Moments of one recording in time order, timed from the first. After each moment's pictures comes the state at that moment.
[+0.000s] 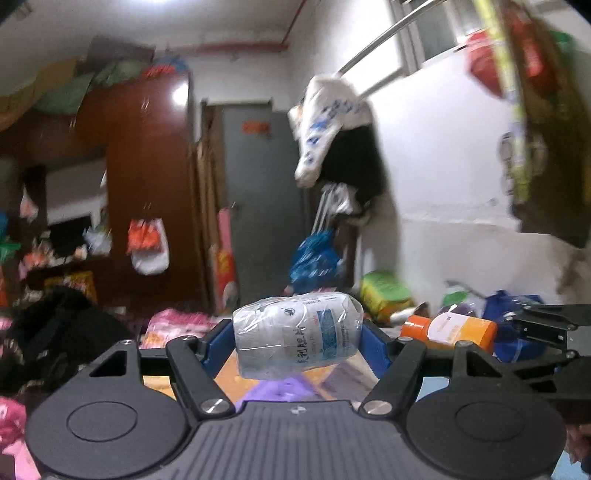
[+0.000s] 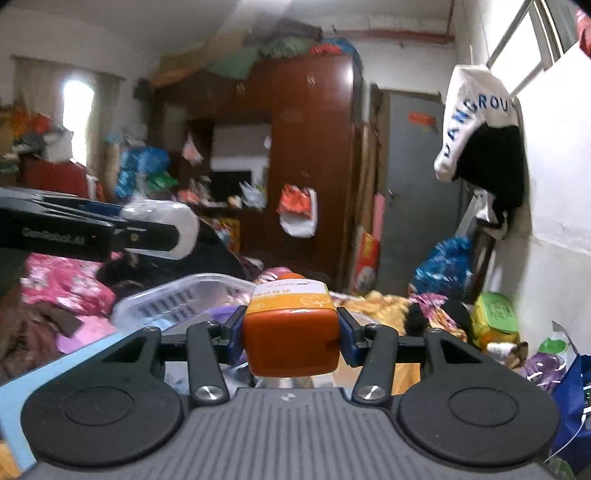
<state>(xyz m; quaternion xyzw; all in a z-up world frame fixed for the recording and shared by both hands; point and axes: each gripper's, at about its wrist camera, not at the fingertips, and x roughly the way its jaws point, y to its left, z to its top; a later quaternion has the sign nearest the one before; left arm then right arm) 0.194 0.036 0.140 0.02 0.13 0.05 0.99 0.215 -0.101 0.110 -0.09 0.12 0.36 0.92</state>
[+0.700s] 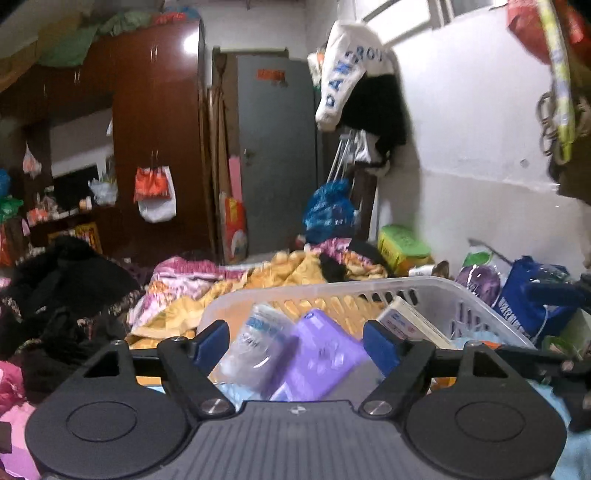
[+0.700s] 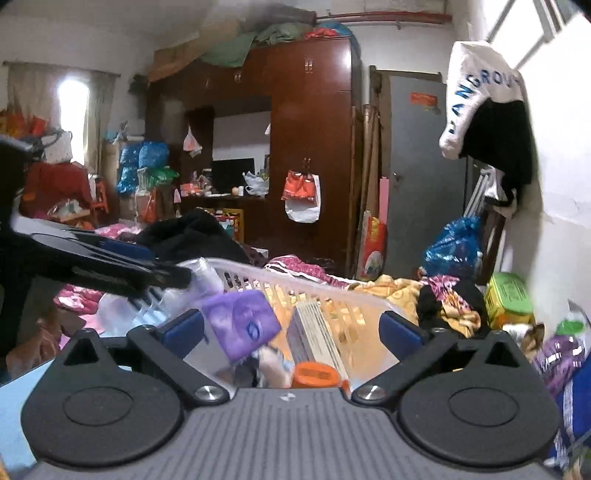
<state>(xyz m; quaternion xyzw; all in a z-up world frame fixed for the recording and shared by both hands) 0.214 0.069 0.094 0.01 0.19 0.06 0.98 0.202 -0.146 0.078 -0.06 0.13 0.38 0.91</state>
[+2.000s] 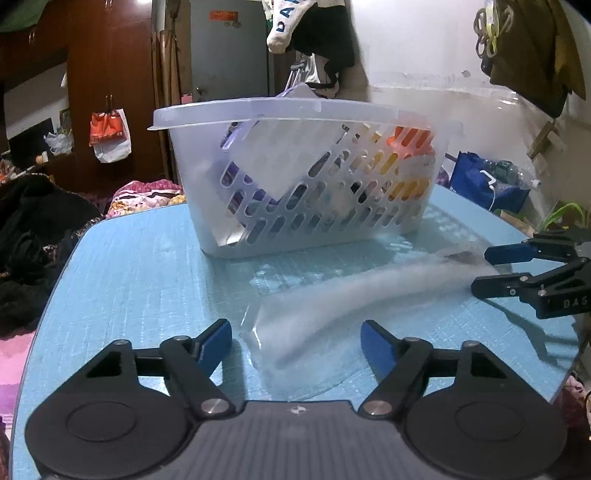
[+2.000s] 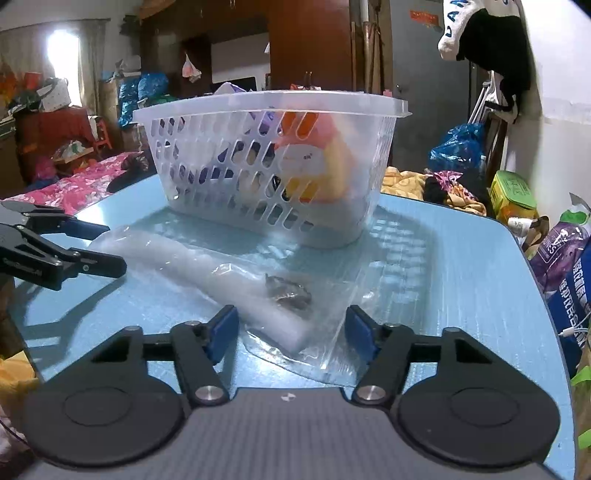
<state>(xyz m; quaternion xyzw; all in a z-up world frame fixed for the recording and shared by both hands) 0.122 0.059 -0.036 0.02 0.30 -0.01 0.96 0.157 -0.172 -0.029 -0.09 0.25 0.38 0.89</state>
